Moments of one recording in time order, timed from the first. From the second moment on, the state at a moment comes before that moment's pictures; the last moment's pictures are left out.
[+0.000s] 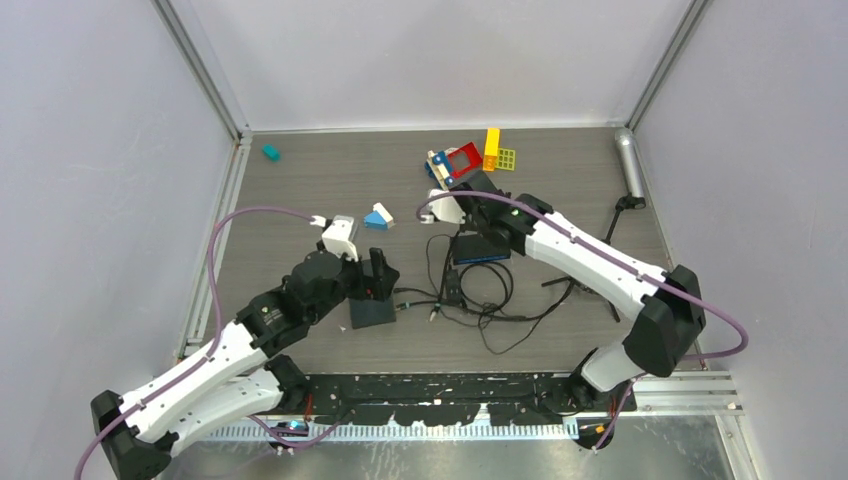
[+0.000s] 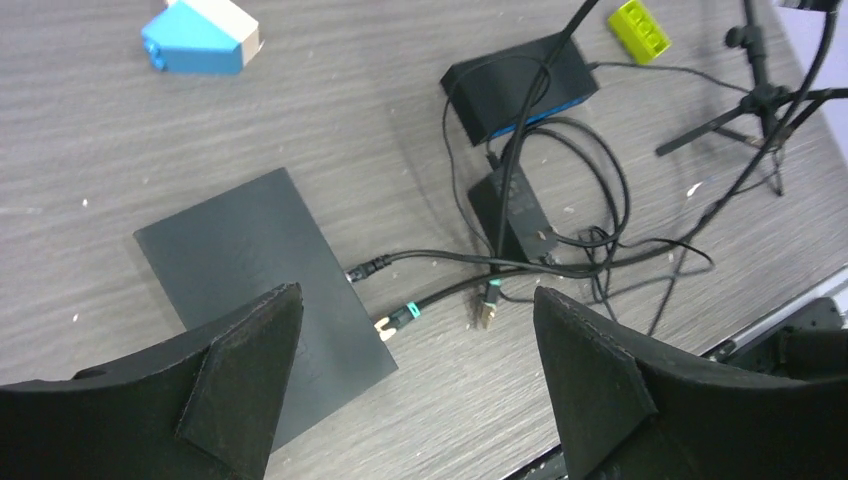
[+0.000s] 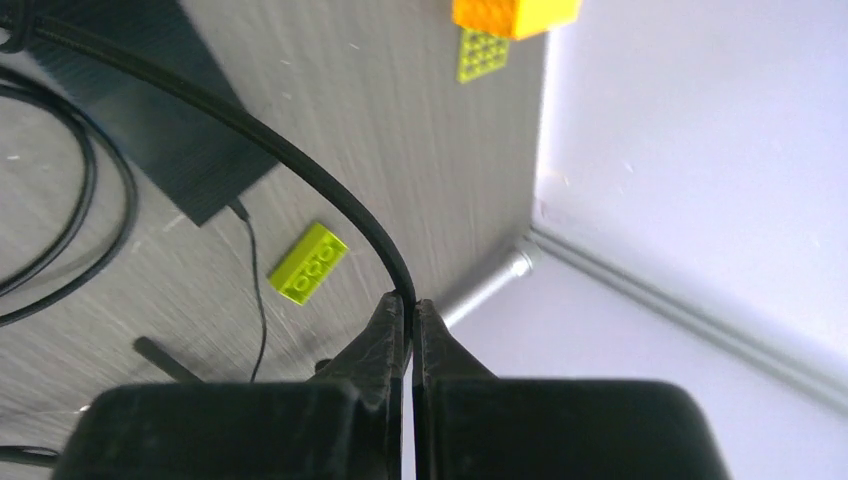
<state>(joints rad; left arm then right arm) -0.83 0.73 0.66 -0.39 -0.26 -0.51 0.76 1.53 1.33 -0.71 0.48 -0.89</state>
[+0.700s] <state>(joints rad) -0.83 0.74 0.74 -0.24 -0.24 -0.38 1.24 1.12 1.25 -0.41 0.72 -0.84</state>
